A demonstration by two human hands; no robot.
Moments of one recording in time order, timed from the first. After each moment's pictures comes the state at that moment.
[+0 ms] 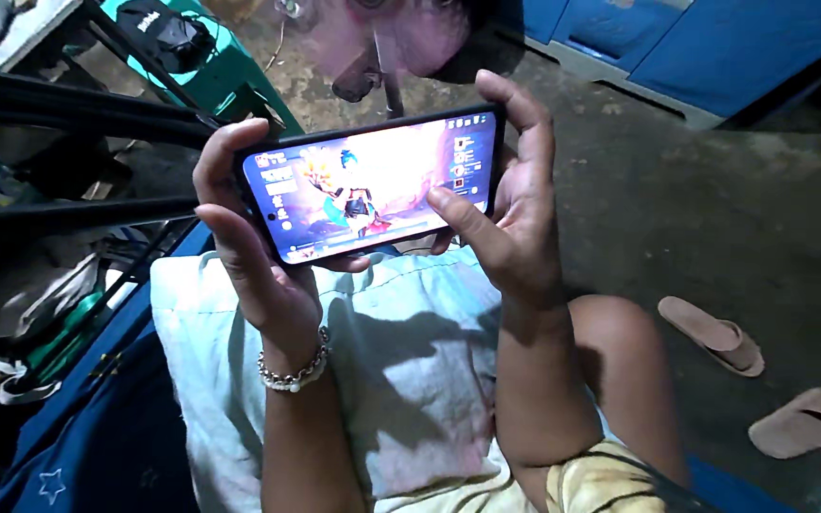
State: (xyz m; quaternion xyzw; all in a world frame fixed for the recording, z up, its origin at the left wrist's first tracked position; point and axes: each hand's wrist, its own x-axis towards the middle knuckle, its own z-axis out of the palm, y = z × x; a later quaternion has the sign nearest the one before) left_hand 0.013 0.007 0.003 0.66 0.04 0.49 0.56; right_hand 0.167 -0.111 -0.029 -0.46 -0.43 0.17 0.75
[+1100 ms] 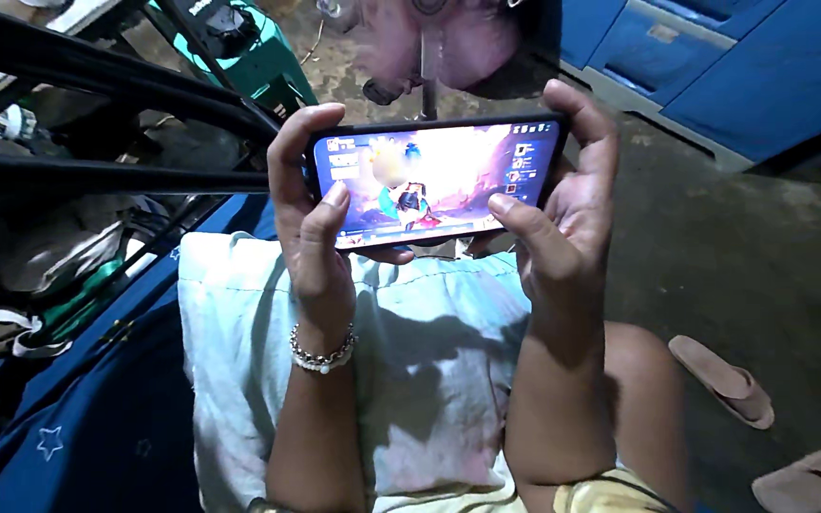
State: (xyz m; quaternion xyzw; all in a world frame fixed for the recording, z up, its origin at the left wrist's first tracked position) left_hand 0.010 0.007 -0.001 0.66 0.04 0.49 0.57; right_hand 0.170 -0.109 -0.030 -0.44 -0.45 0.18 0.76
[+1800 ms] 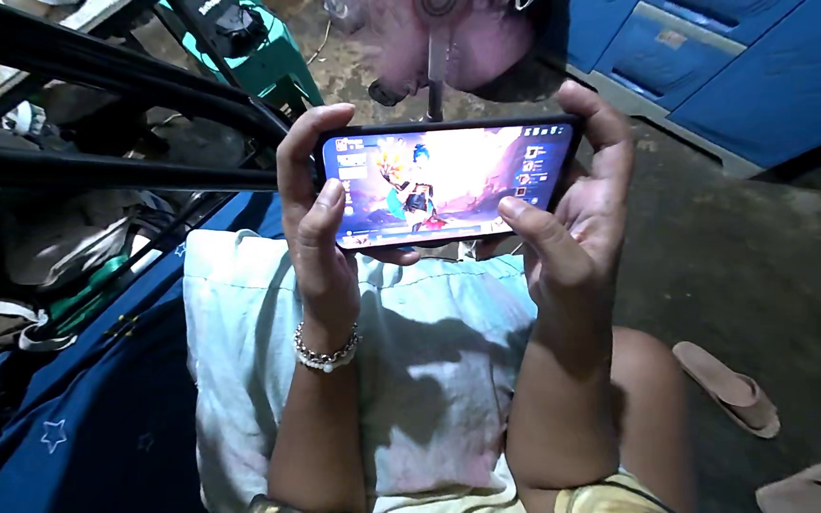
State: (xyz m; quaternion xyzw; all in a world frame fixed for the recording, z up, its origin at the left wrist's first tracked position) left_hand 0.010 0.007 0.000 0.65 0.04 0.50 0.57; right_hand 0.168 -0.111 -0.029 -0.43 -0.44 0.18 0.76
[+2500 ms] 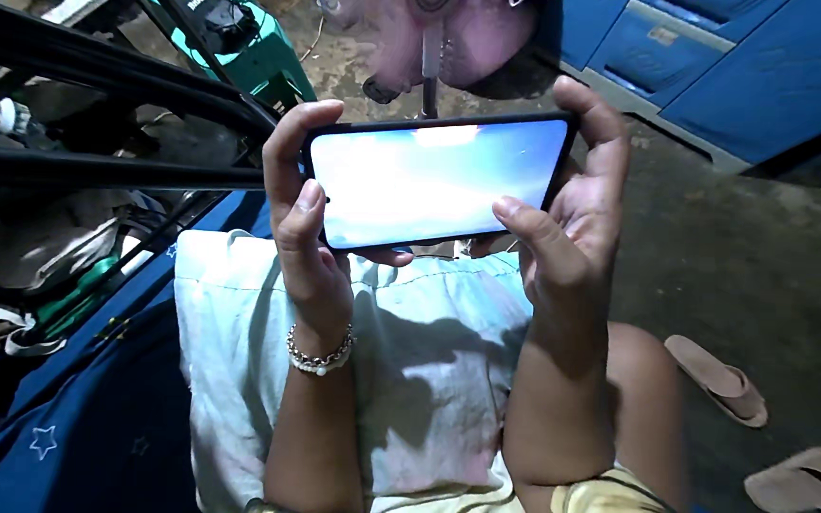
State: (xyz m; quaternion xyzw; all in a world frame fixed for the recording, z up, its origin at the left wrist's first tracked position) left_hand 0.006 0.006 0.001 0.65 0.05 0.49 0.58; right_hand 0.164 -0.113 -0.025 -0.44 -0.43 0.19 0.77
